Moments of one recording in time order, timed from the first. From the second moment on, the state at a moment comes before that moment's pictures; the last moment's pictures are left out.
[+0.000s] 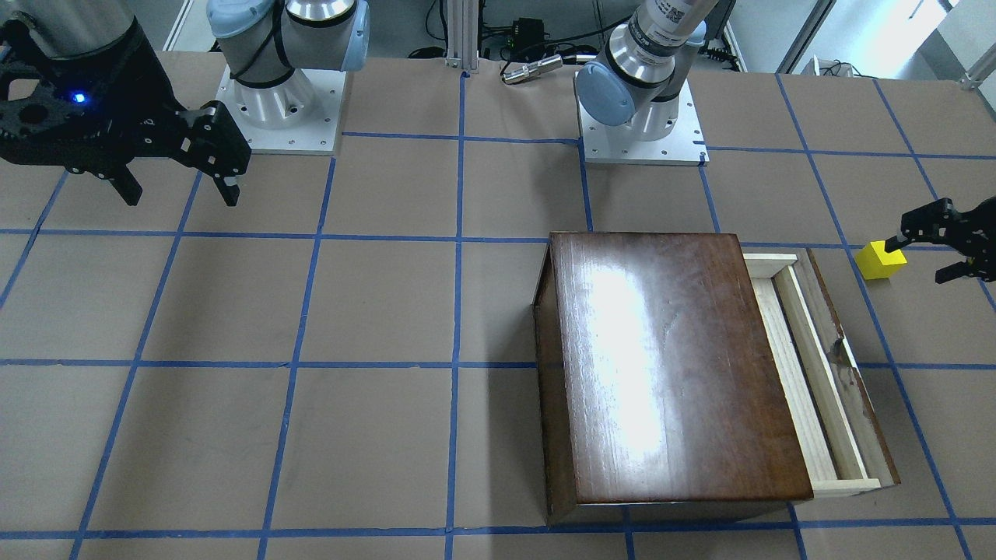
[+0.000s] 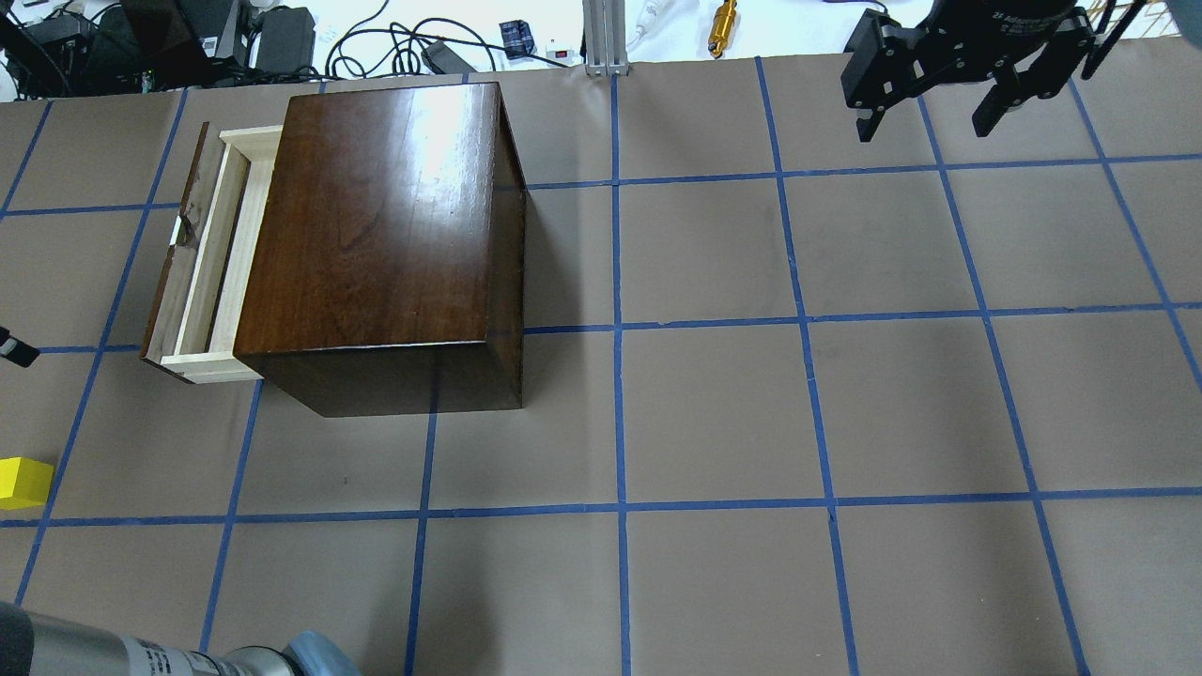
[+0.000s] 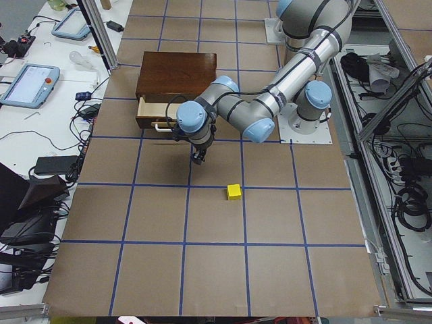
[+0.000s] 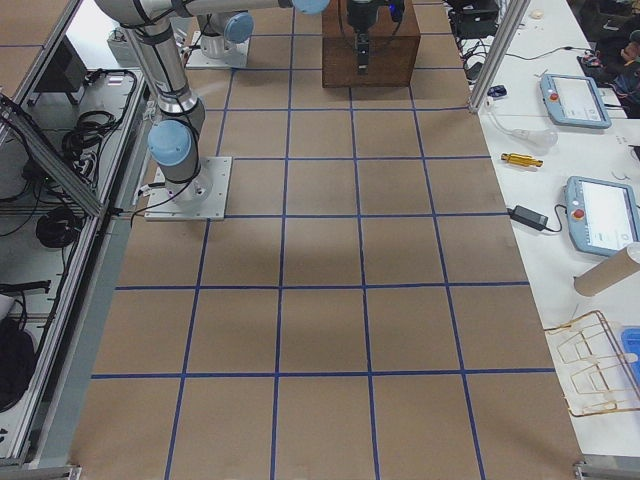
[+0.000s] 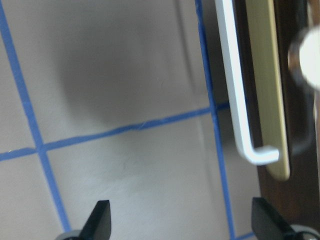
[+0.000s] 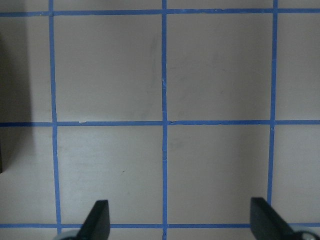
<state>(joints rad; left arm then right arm) -0.73 -1.84 -1.60 -1.53 1.53 1.33 1.54 -1.52 1.41 -1.53 -1.56 -0.04</state>
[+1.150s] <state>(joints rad) -0.52 -1.83 -2.04 -0.75 1.60 2.32 1.54 -1.53 1.41 -1.53 -1.56 -0.04</state>
